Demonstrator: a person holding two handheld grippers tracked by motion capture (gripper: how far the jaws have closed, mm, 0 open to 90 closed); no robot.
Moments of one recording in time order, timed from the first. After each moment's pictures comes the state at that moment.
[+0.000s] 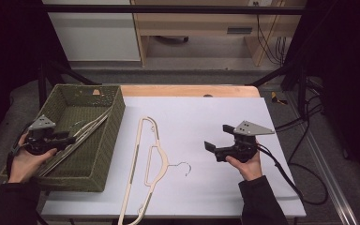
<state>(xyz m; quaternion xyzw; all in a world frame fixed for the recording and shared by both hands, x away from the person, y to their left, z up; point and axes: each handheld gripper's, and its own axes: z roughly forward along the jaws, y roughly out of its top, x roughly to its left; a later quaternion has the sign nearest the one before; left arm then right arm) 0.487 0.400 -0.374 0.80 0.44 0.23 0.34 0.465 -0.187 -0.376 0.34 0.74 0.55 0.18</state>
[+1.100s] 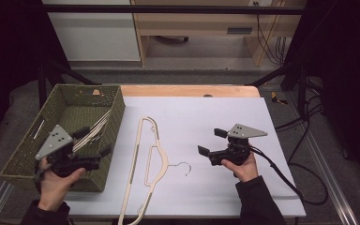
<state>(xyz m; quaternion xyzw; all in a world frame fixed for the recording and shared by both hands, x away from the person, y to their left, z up) 0.403 0.271 -0.329 0.72 0.35 0.27 0.53 0.464 -0.174 -0.387 0.32 0.75 0.56 0.14</state>
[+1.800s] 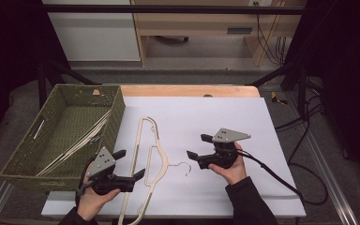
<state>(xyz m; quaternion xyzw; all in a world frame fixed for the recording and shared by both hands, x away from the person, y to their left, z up) 0.396 0.212 -0.402 0.77 0.33 0.19 0.51 0.463 -0.142 -0.400 0.30 0.78 0.54 0.14</state>
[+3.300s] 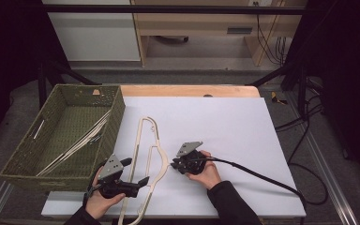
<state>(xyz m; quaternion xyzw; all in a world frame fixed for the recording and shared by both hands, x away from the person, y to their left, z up) 0.404 0.208 -0.443 0.79 0.33 0.16 0.49 0.487 -0.067 -0.482 0.23 0.89 0.39 0.10</state>
